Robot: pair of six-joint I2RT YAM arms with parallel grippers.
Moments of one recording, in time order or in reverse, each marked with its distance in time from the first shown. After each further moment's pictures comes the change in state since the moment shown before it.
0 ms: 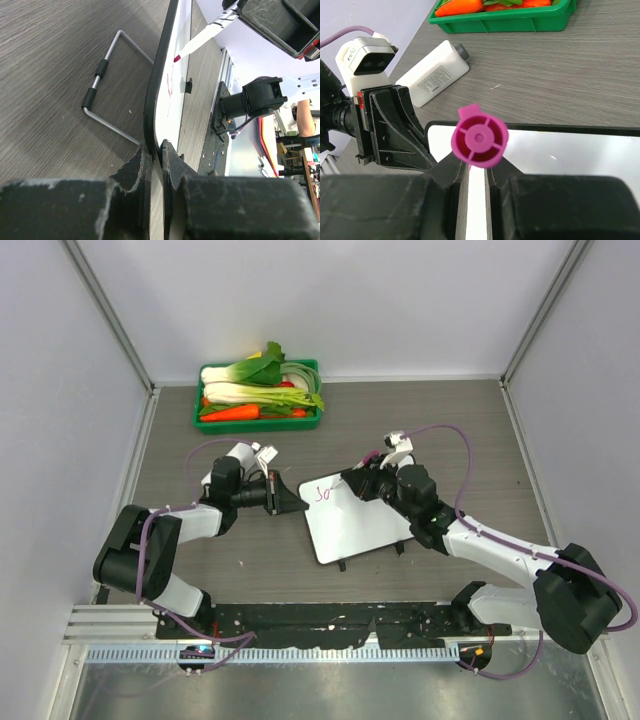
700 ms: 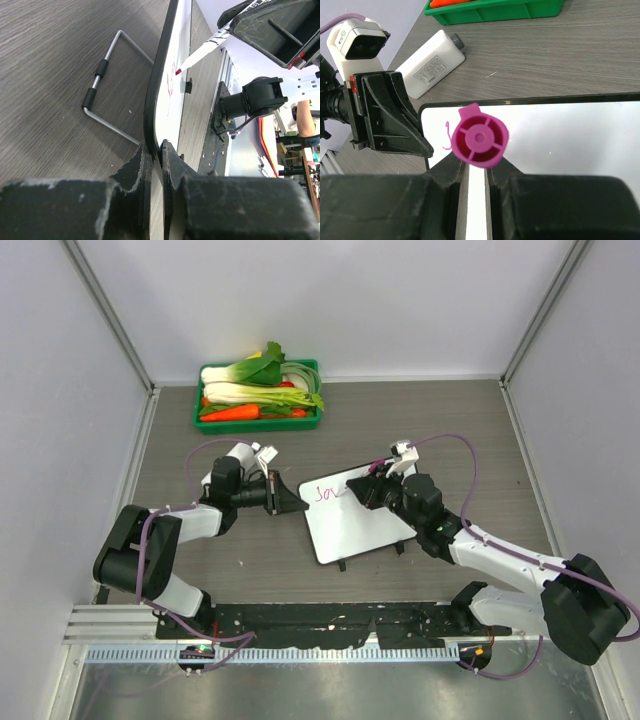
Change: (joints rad) left arm 0.000 0.000 0.000 0.000 0.000 0.000; right arm 0.000 -0.070 -0.083 -0.001 0.005 0.018
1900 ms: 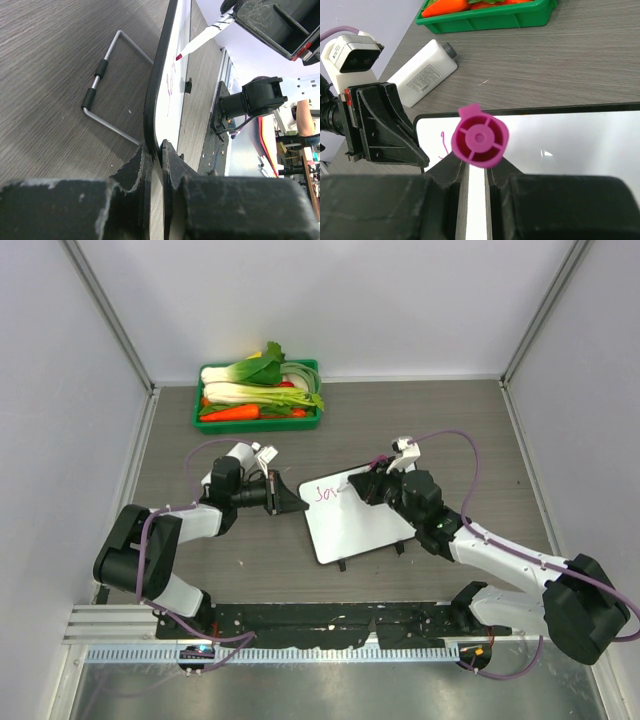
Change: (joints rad) left arm 0.000 0.002 0.000 0.004 0.004 0.000; right arm 0.000 0.003 0.037 -0.038 0.050 -0.007
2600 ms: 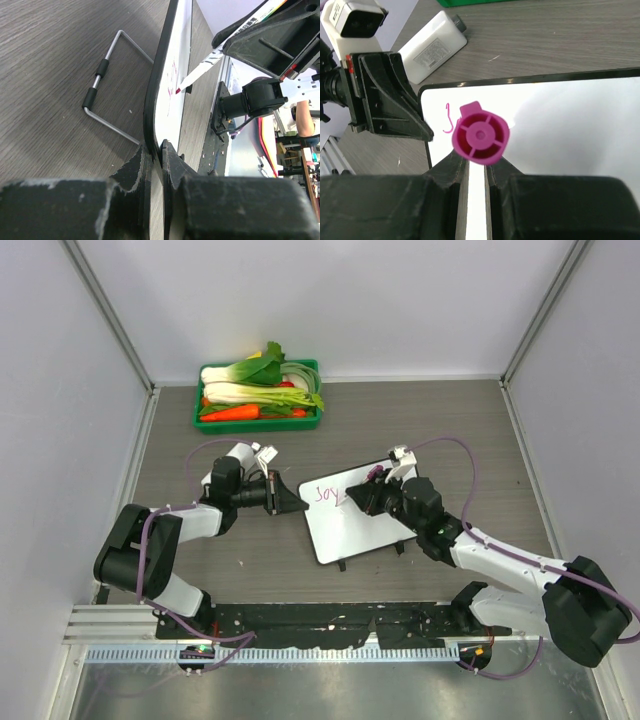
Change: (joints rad) left arm 0.002 0.005 0.000 0.001 -0.001 -0.001; right arm 0.003 -0.018 -0.062 0.008 -0.080 0.013
